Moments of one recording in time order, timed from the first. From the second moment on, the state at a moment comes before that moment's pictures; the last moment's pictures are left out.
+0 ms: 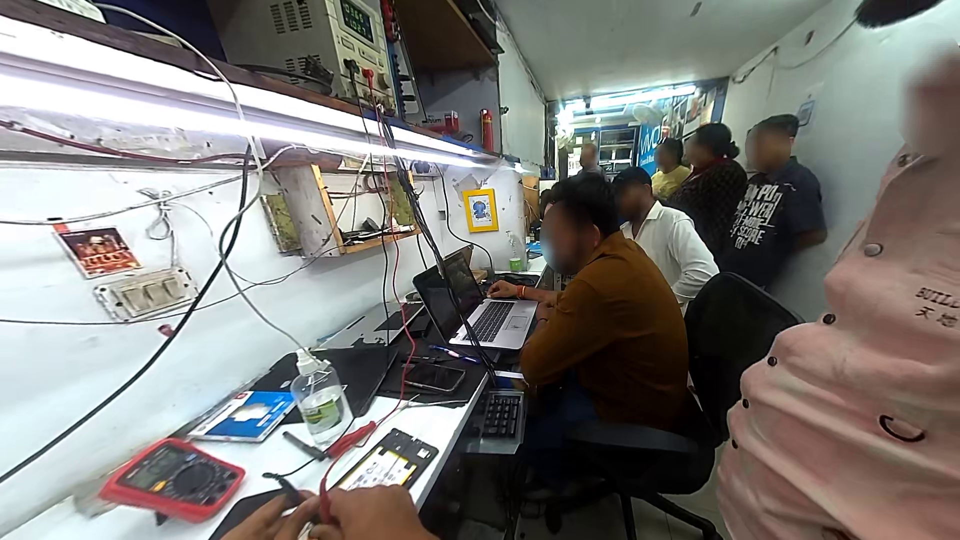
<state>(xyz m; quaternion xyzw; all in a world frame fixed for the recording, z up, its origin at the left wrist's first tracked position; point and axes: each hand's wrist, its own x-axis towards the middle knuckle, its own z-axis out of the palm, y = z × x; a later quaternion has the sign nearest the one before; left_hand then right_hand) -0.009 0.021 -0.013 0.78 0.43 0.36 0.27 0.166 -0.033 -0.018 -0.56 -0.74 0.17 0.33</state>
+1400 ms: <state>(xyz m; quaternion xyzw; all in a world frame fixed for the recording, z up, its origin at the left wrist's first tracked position) -0.006 0.014 -0.006 0.76 0.48 0.37 0.24 0.168 -0.030 -0.021 -0.57 -0.73 0.16 0.34</state>
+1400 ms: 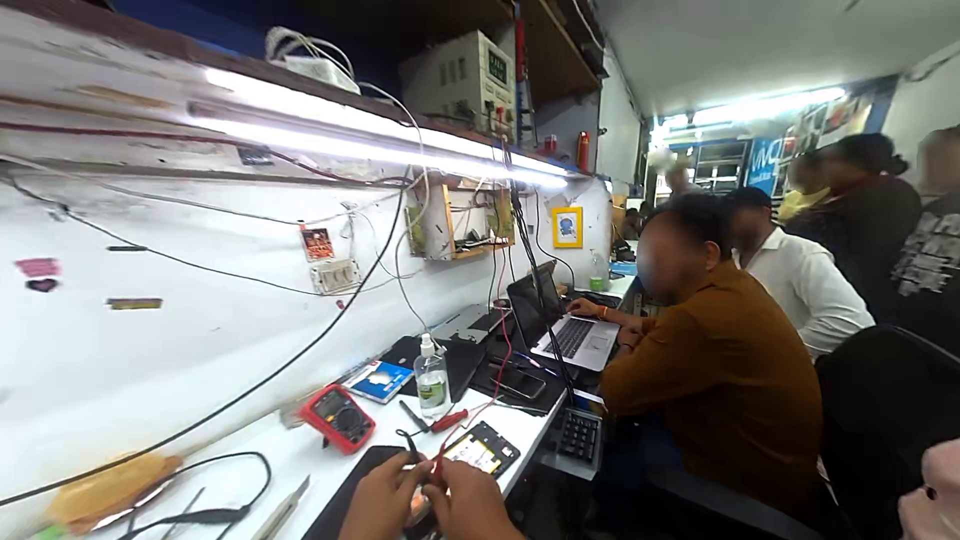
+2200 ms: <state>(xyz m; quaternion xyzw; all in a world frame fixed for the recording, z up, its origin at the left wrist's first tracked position) -0.002 0.014 -0.014 0.76 0.48 0.37 0.24 0.174 -0.028 -0.027 -0.56 -0.73 0.17 0.34</state>
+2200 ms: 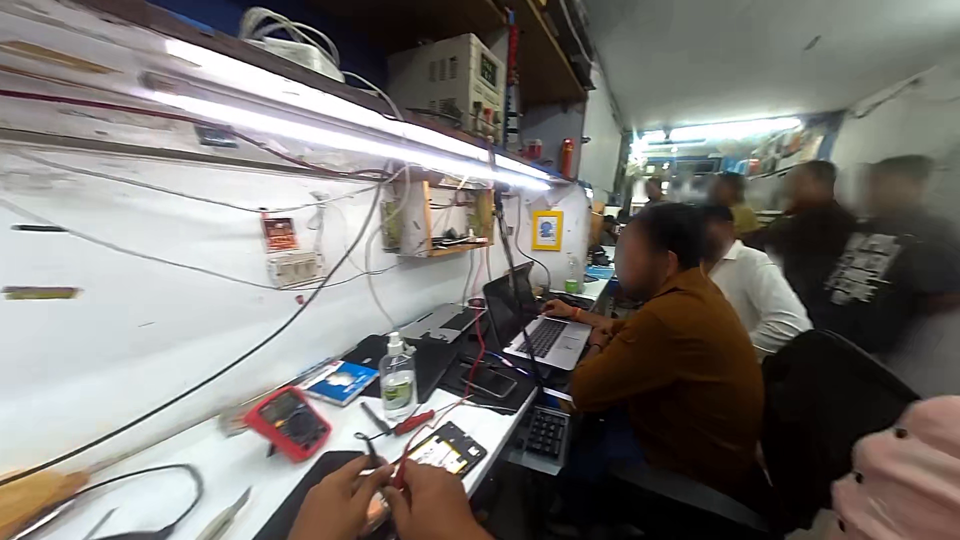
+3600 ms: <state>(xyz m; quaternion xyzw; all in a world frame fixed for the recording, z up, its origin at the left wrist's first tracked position) 0.004 0.005 0.003 0.74 0.51 0.36 0.24 0.179 -0.018 -0.029 -0.57 -0.72 0.17 0.35</state>
